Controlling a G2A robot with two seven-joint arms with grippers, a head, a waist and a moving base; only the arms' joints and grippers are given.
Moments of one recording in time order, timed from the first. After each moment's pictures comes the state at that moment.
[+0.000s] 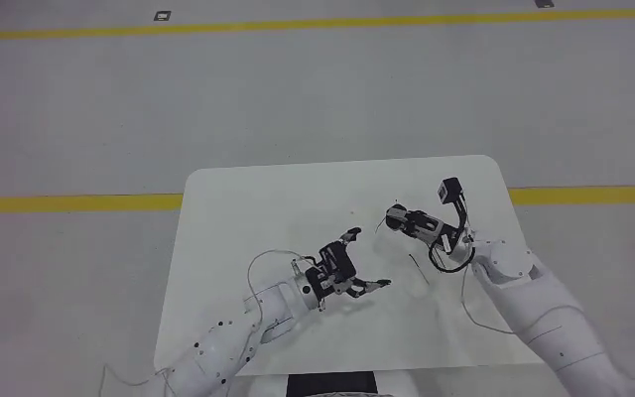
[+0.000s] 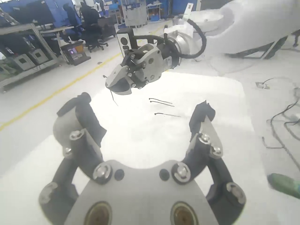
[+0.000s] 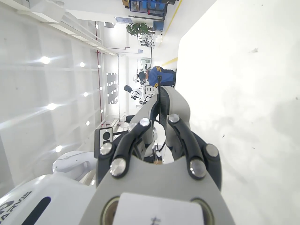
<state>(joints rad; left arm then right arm) 1.36 -1.19 -0.74 -1.60 1.50 -0.25 0.30 -1.31 -0.92 1.11 -1.41 0.49 -0.30 0.72</state>
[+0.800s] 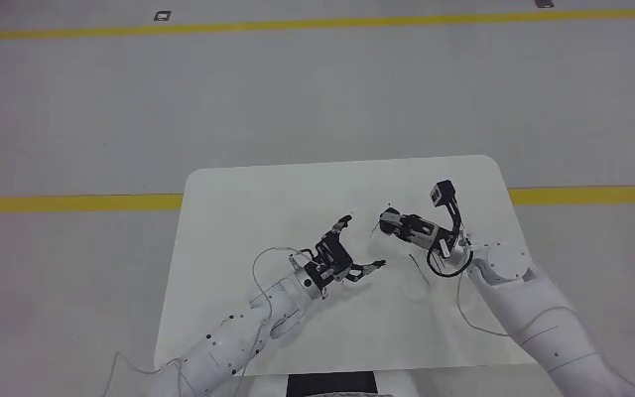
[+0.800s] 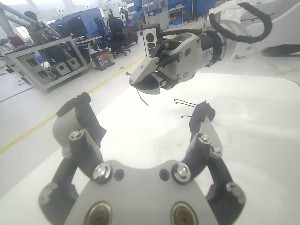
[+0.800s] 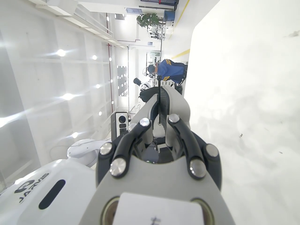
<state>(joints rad) 1.30 -1.23 -0.69 -1.46 1.49 -0.05 0.41 -1.32 -0.95 1.11 -1.40 0.54 -0.34 0.80</state>
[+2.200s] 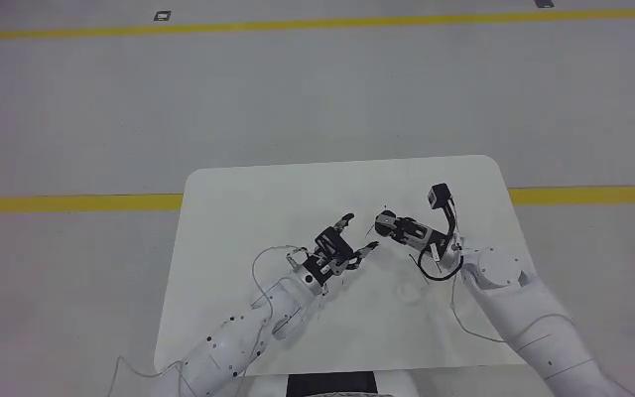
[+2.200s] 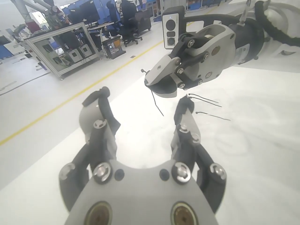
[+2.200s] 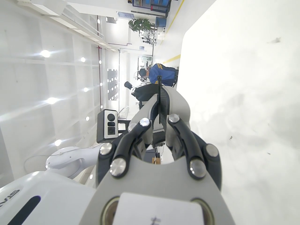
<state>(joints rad) 1.32 -1.24 -0.71 -1.49 1.49 0.03 0.29 -1.36 -0.97 1.13 -1.46 0.40 -0.31 0.70</state>
